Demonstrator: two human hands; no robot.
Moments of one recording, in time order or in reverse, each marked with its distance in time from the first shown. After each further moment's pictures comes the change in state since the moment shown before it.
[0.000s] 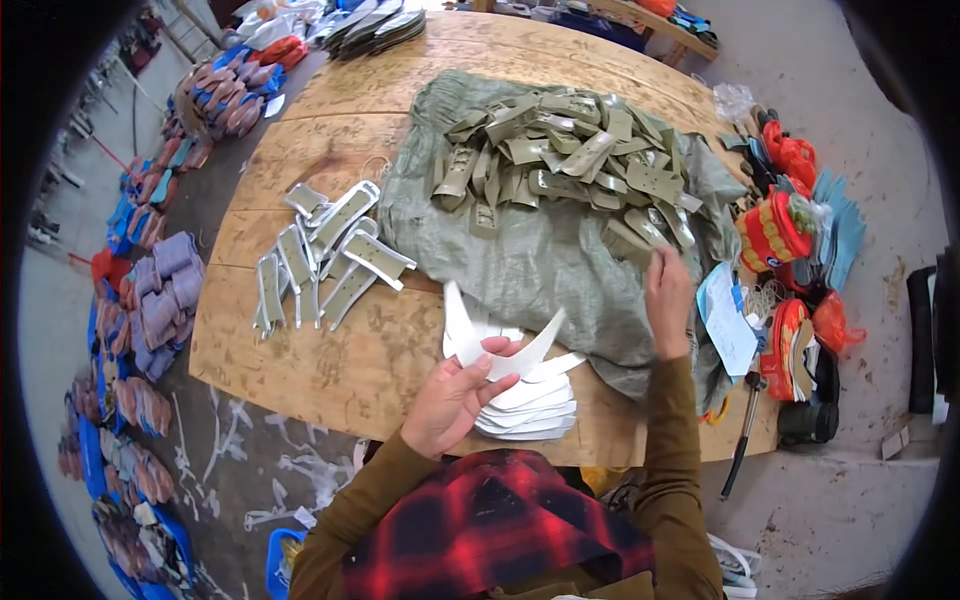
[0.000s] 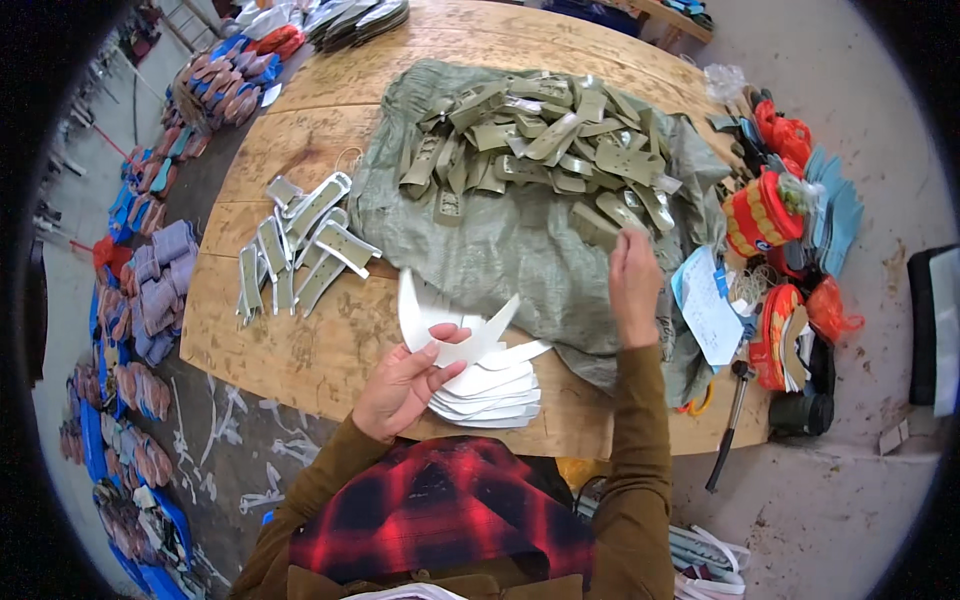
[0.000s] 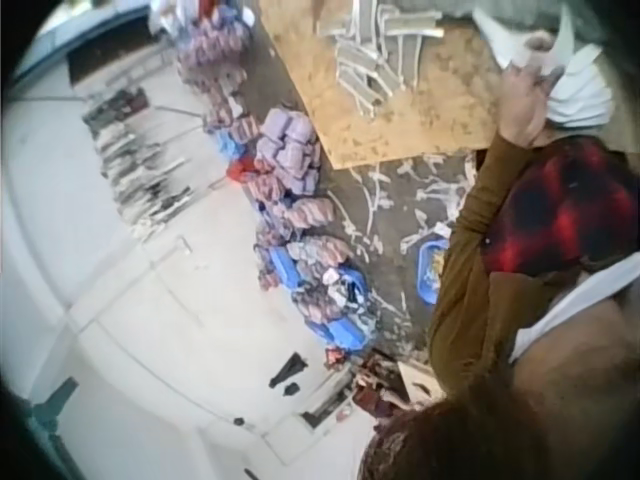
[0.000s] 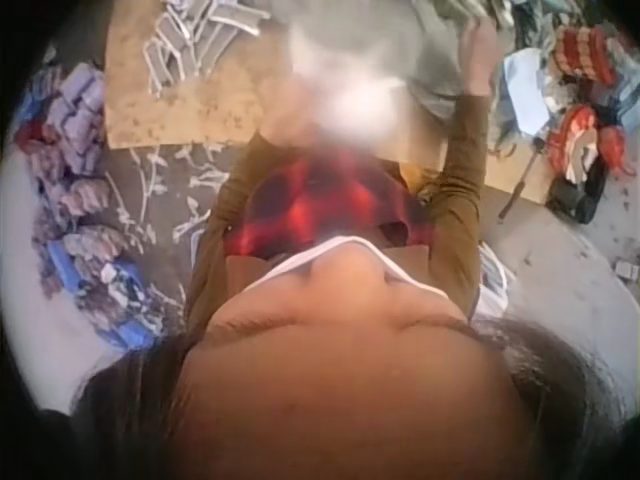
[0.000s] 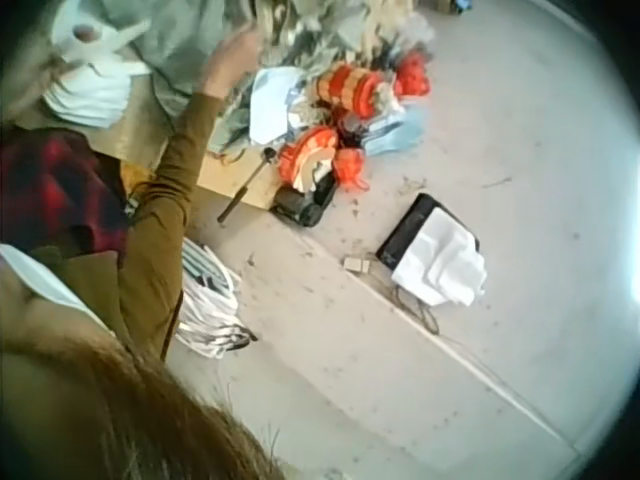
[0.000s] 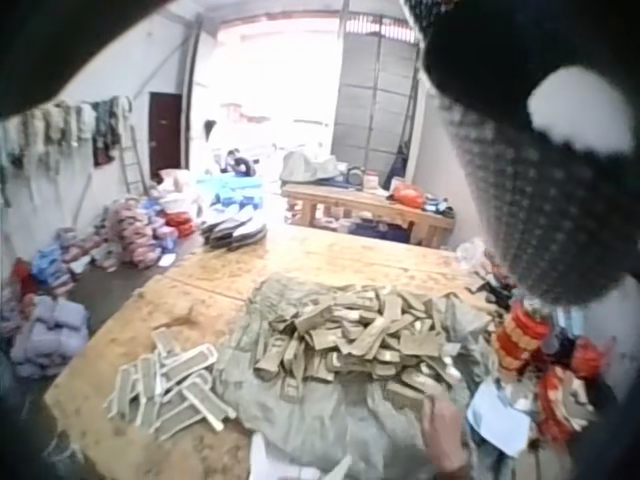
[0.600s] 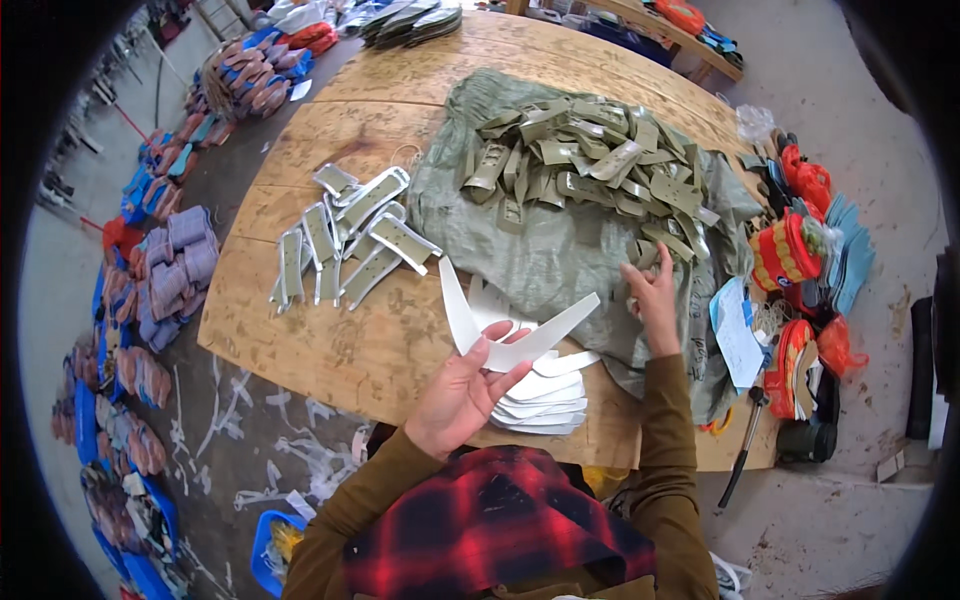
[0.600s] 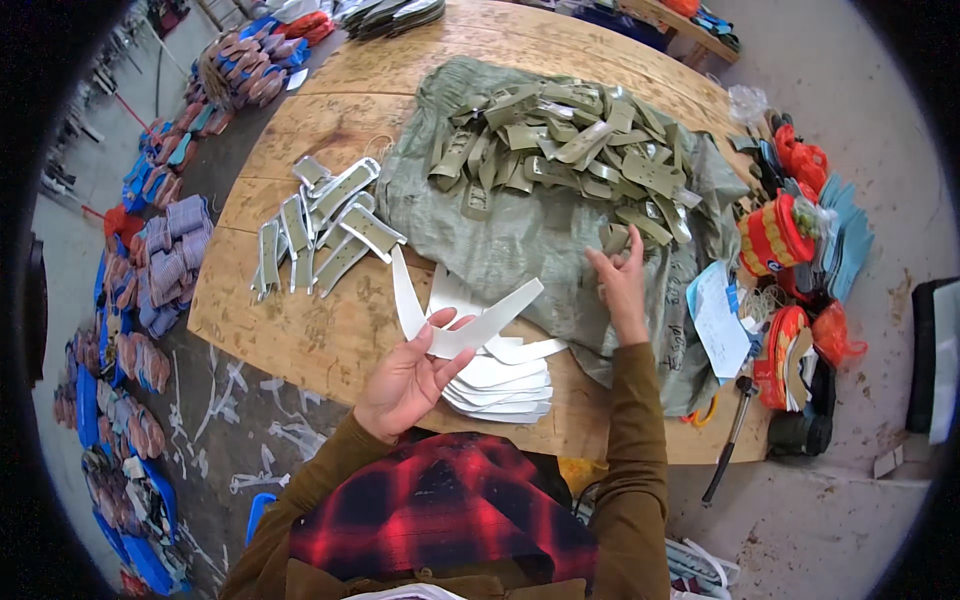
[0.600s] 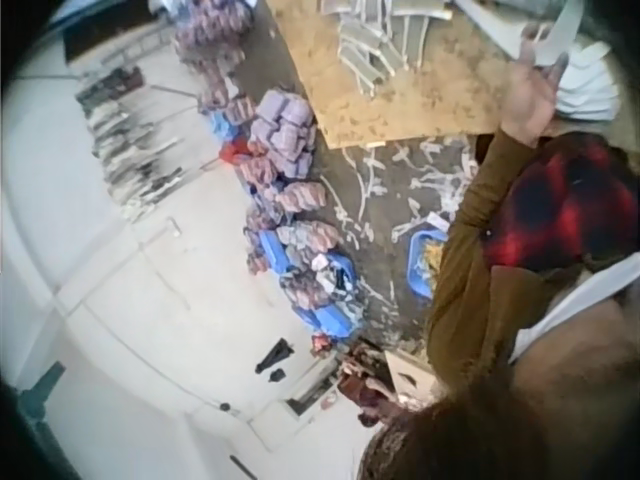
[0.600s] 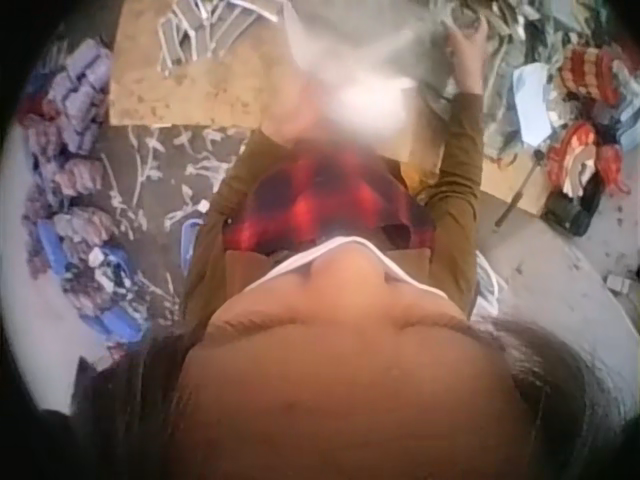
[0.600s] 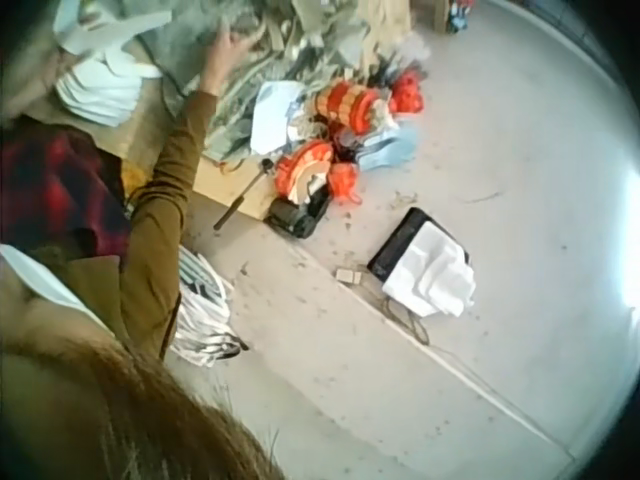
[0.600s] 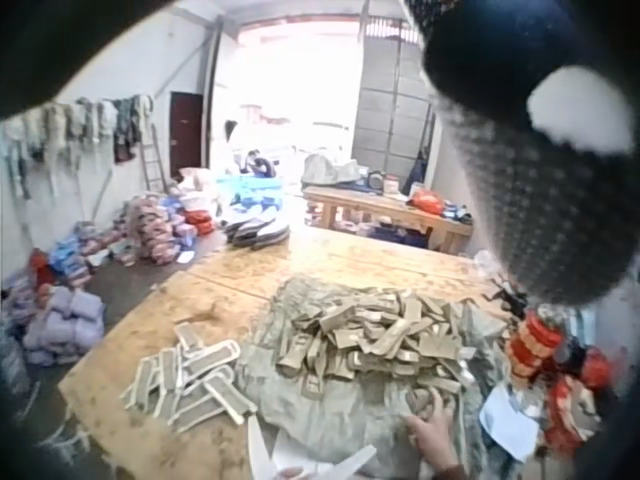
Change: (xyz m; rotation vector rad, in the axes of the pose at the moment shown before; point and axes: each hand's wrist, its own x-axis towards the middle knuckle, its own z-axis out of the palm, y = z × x) left_hand -0.020 0.010 0.011 -0.260 -0.025 0.014; right_hand -0.013 -0.014 0.030 0.915 -0.324 0.582
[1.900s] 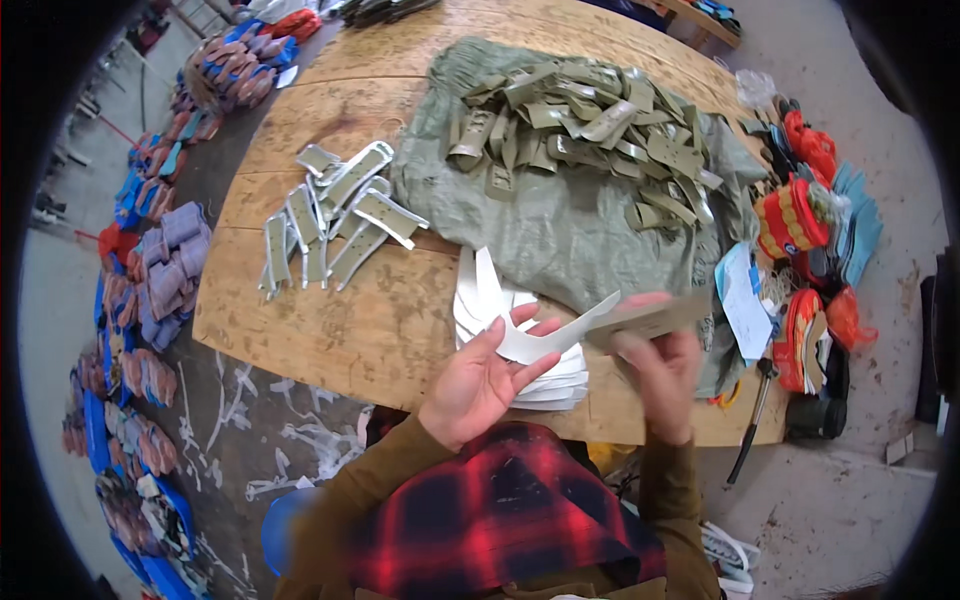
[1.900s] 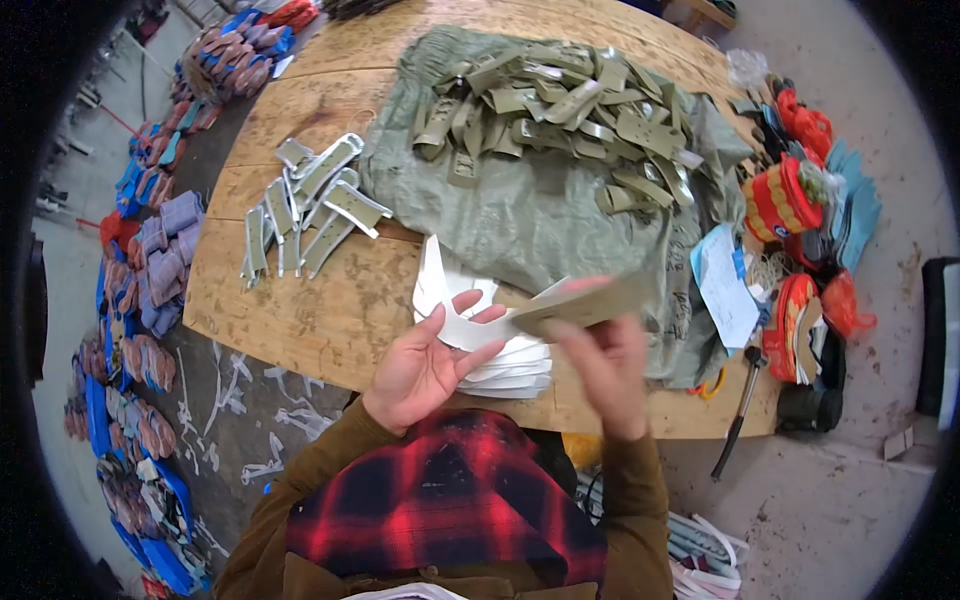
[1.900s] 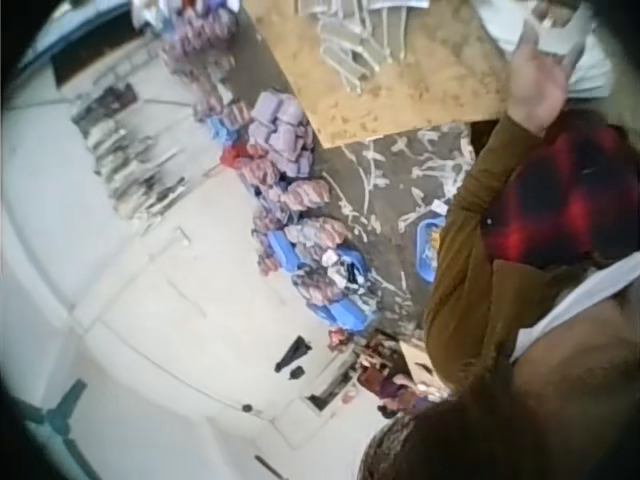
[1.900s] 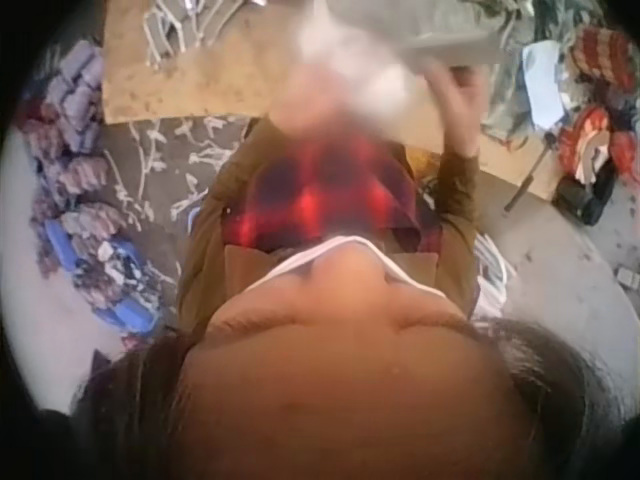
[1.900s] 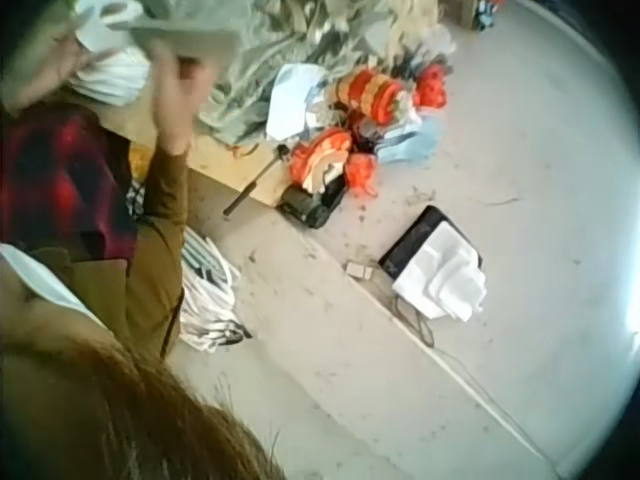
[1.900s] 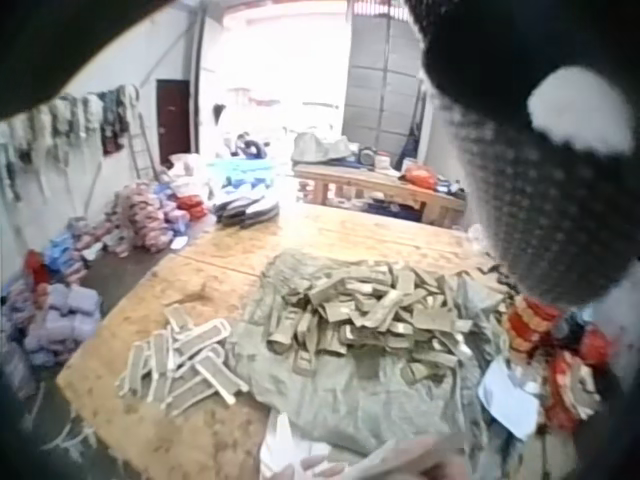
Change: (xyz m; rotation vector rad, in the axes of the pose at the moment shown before) left_hand 0.006 -0.022 0.008 -0.075 -0.042 -0.121; right_hand -0.148 -0.094 0.033 0.219 -0.155 -0.163
